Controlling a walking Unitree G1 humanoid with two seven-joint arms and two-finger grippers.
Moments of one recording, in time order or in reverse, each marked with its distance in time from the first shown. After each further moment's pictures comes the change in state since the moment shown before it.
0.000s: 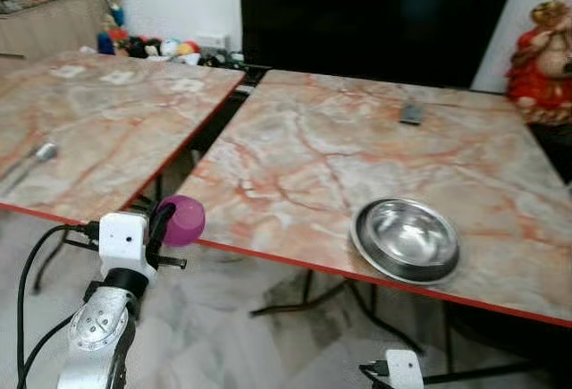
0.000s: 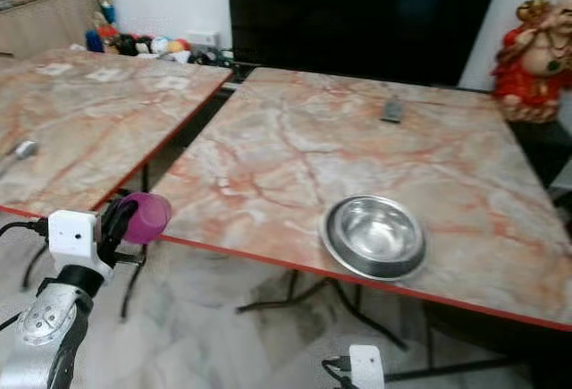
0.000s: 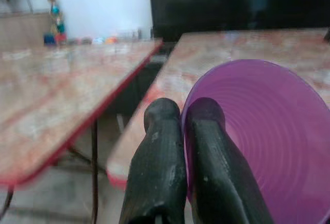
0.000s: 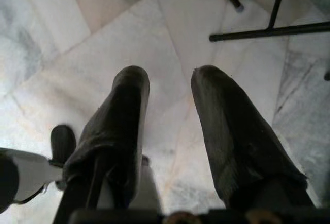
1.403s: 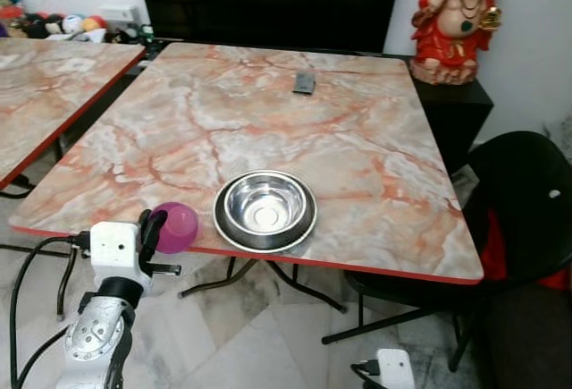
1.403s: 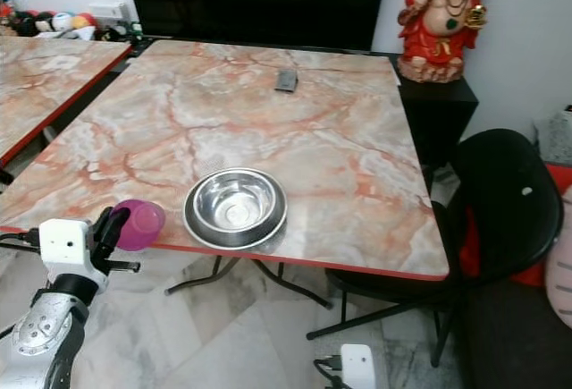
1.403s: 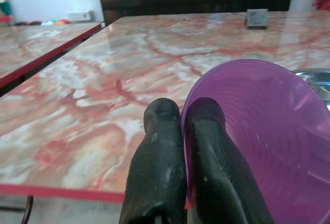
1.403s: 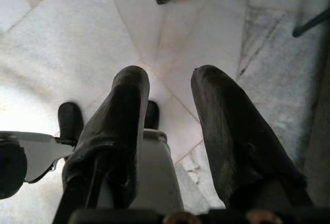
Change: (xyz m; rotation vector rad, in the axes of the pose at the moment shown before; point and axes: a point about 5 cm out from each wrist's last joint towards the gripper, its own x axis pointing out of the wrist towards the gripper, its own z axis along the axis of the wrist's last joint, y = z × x) left arm -0.004 0.001 0.000 -0.052 0.013 0.052; right arm 0.000 0.005 0.002 -0.009 -0.001 0.025
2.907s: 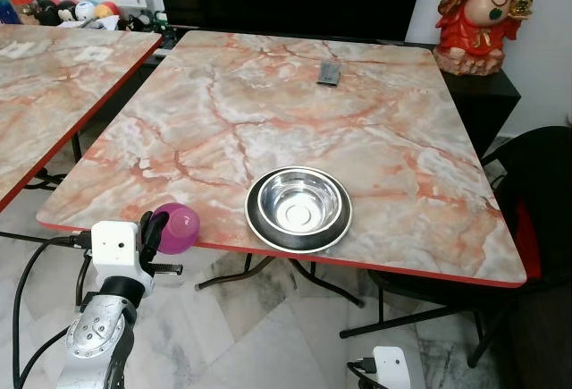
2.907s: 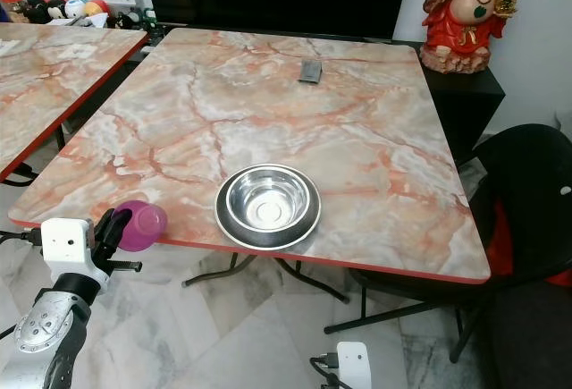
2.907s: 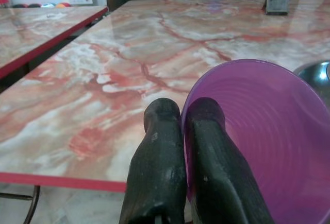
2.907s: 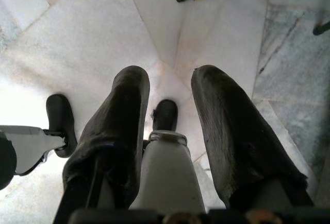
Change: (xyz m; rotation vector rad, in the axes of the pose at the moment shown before) left arm 0.002 -0.002 -0.001 -0.018 0.021 -0.013; right arm 0.000 0.001 0.002 -0.002 -0.005 0.005
